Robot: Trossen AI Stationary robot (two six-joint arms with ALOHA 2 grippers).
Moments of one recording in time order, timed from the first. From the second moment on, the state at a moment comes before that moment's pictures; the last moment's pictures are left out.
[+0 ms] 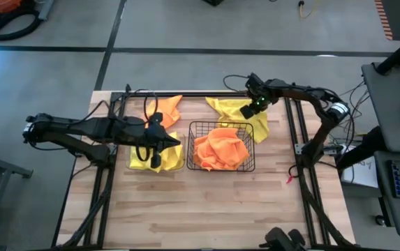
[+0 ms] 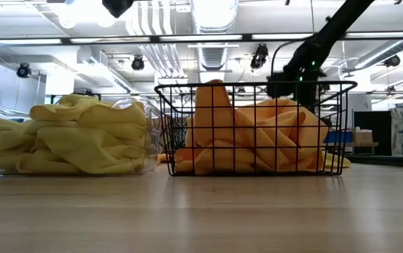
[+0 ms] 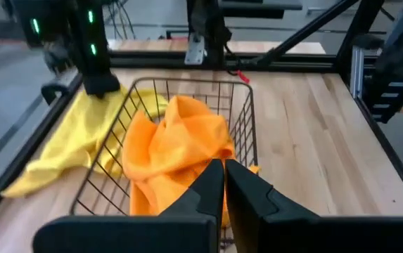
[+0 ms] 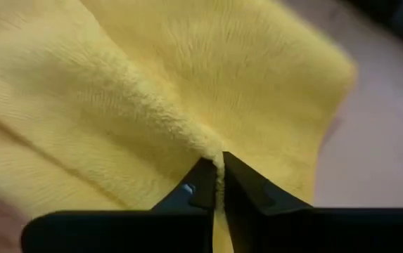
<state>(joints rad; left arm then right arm) -0.10 1.07 1.04 -0.41 -0.15 -0.07 -0.86 1.71 1.08 -0.72 0.00 0.17</state>
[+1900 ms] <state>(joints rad) -0.10 1.24 0.99 0.15 -0.47 0.11 -0.03 1.44 1.39 -0.05 -0.04 -0.03</state>
